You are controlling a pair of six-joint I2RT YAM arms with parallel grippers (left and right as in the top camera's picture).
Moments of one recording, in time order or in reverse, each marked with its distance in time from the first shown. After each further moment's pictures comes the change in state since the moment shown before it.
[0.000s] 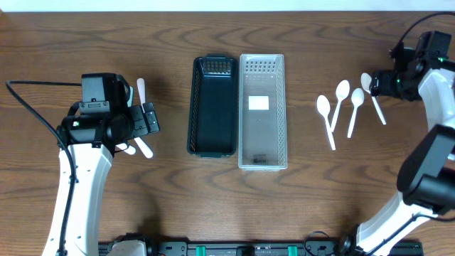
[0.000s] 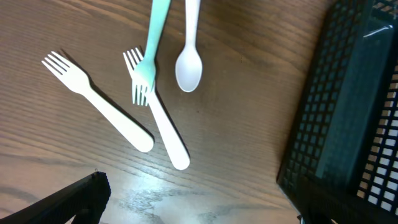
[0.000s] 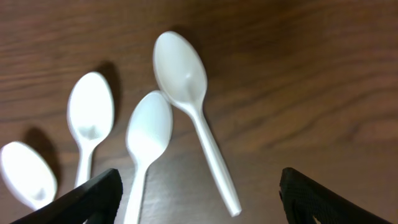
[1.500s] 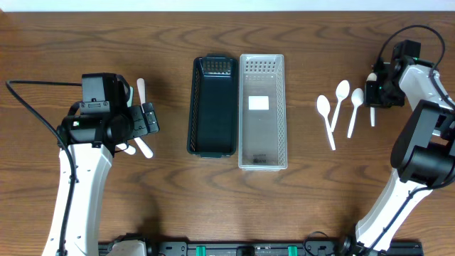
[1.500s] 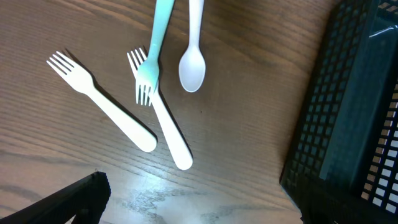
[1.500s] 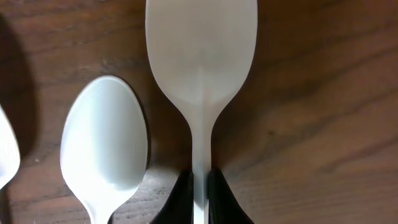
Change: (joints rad) left arm 0.000 0.000 0.000 -0.001 -0.007 0.000; right arm 0.040 0.196 0.037 -0.040 0.101 0.071
